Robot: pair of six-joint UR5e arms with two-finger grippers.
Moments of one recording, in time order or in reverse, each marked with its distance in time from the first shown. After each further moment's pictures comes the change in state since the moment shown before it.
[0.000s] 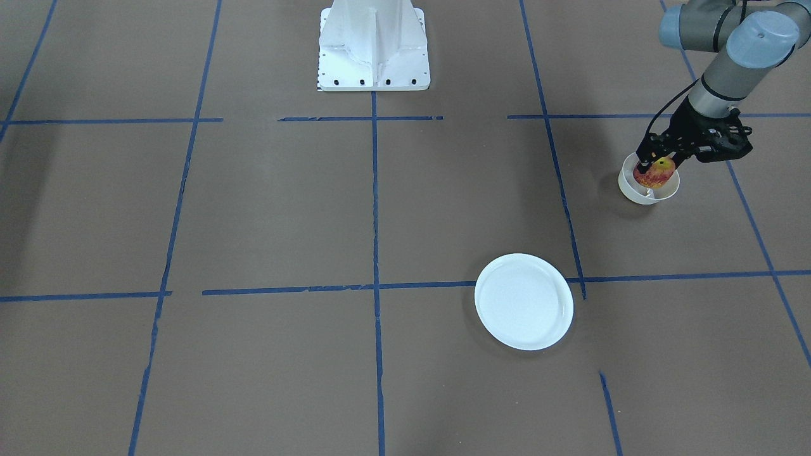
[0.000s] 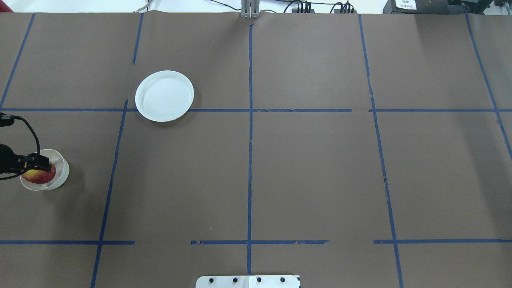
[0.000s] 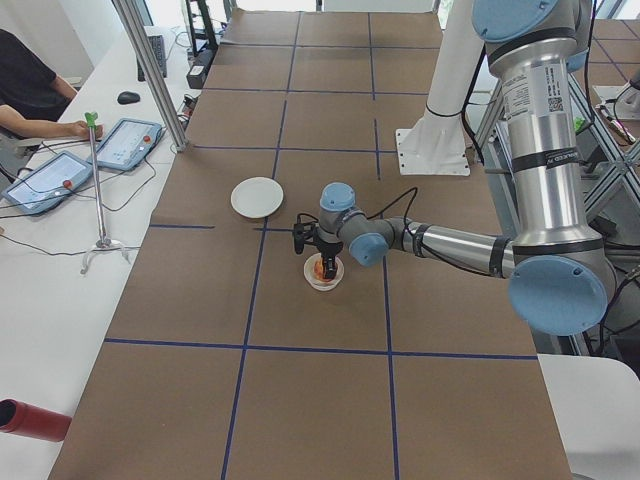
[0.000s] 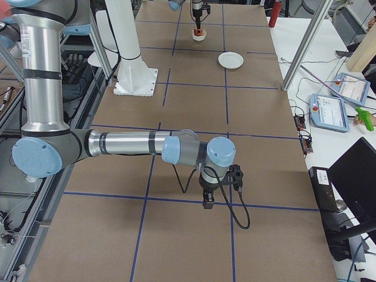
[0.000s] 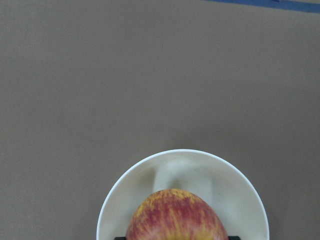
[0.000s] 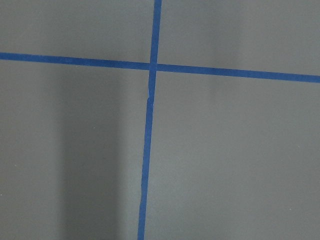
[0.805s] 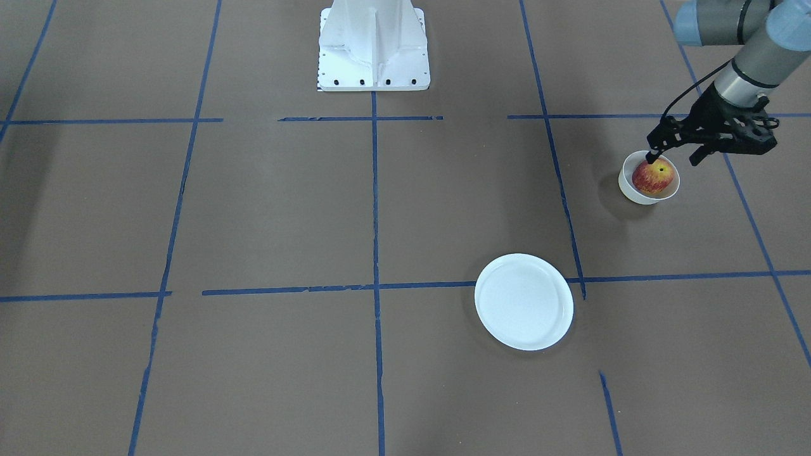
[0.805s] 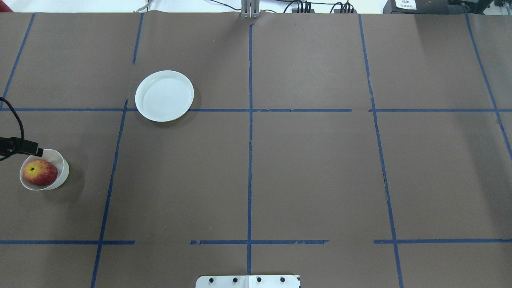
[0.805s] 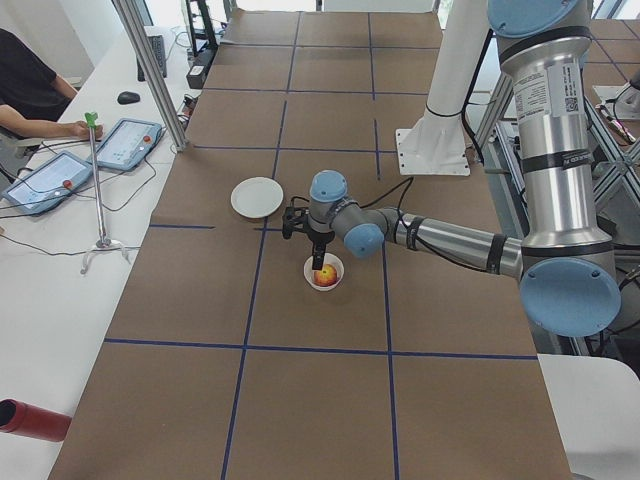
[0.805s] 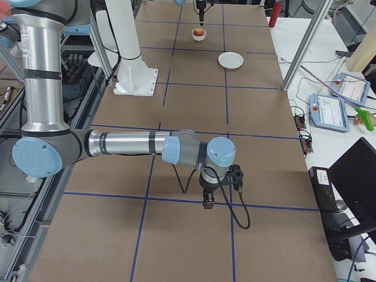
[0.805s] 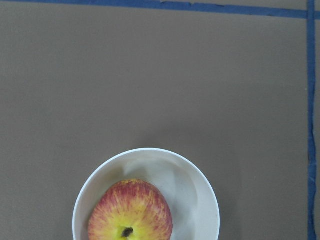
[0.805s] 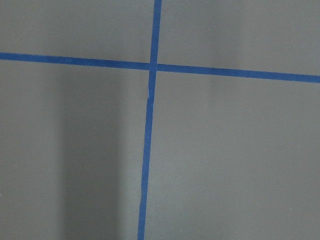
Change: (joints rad) left arm -0.188 -0.039 -0.048 0.069 -0.136 0.298; right arm 0.000 0.000 0.000 0.000 0.000 0.000
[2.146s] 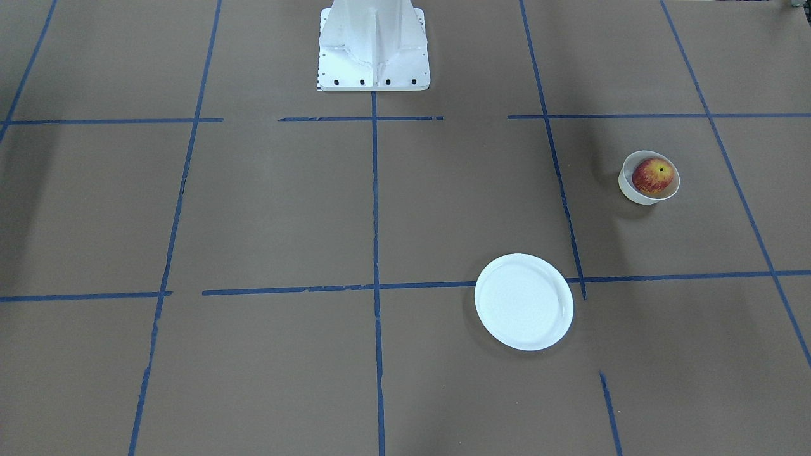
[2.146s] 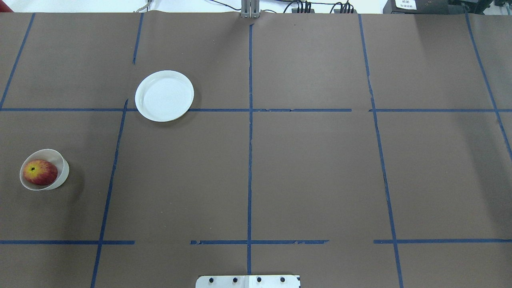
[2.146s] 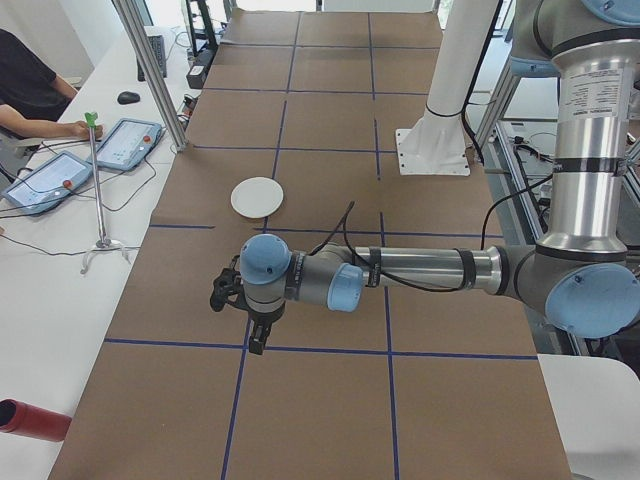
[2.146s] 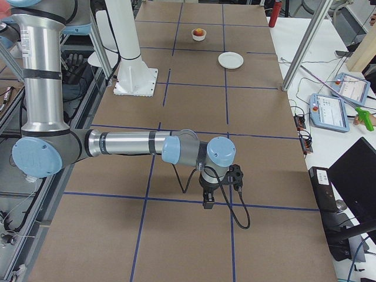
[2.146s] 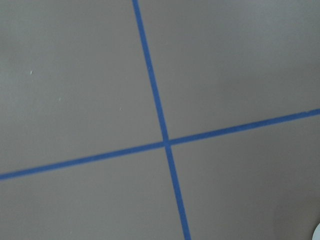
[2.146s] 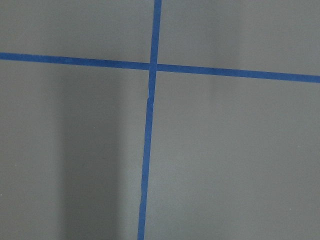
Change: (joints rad) left arm -0.557 -0.138 0.314 0.343 -0.210 0.806; right arm 0.000 0.000 0.000 0.000 0.000 0.000
